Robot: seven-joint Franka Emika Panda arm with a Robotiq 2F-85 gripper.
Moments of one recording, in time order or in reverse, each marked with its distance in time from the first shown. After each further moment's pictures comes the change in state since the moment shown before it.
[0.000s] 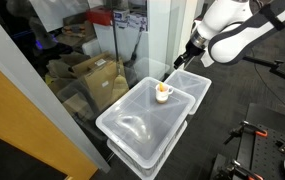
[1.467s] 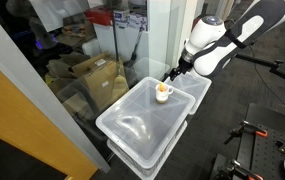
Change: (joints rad) arm 0.067 0.226 -0.047 0.108 0.083 0.002 0.053
